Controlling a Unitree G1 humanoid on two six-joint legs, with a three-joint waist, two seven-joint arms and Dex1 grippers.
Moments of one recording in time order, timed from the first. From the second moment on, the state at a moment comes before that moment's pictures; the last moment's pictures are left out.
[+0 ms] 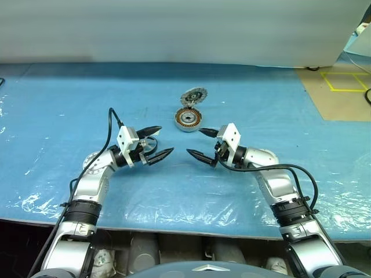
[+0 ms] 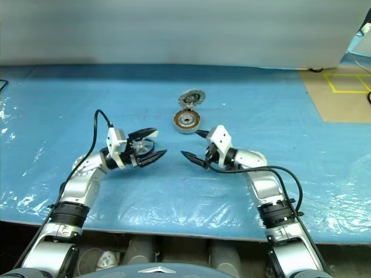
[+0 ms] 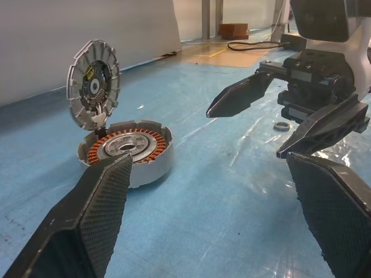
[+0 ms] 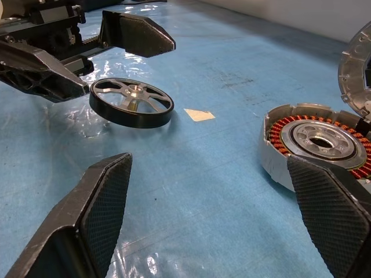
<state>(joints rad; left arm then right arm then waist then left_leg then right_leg) -0.35 0.36 -0.01 0.31 -0.36 -0.19 -1.08 -0.37 -0.36 0.17 0.10 0.20 0.11 0.85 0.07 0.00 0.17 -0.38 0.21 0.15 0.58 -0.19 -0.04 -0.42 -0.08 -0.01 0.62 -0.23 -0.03</state>
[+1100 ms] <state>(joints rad) -0.33 0.35 -0.01 0.31 -0.35 -0.19 -1.07 -0.91 -0.42 0.39 0.53 -0.10 0.17 0.99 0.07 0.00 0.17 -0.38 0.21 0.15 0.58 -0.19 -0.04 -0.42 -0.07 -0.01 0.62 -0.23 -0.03</state>
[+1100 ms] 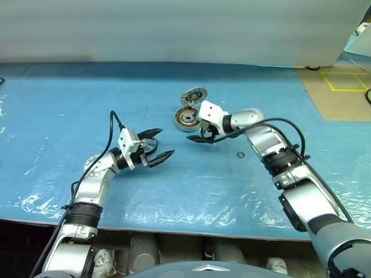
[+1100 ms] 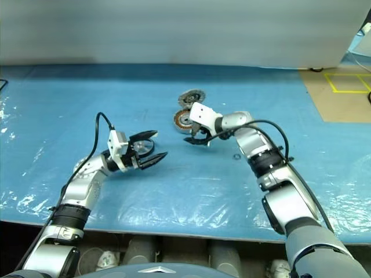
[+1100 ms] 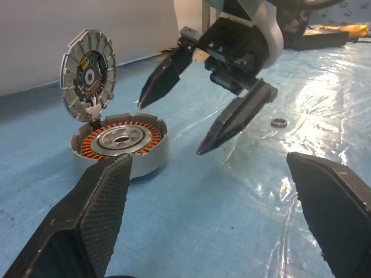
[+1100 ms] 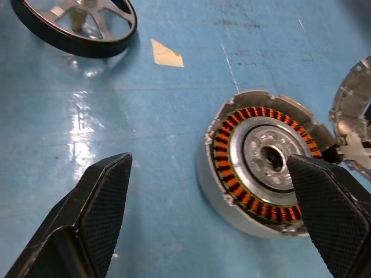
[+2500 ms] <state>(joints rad) -0.31 0.35 -0.01 0.30 -0.35 -0.19 -1.04 -0.58 -0.53 0.43 0.00 -0.08 0.32 1.32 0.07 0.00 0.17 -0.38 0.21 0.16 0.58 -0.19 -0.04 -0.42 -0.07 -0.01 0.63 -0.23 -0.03</state>
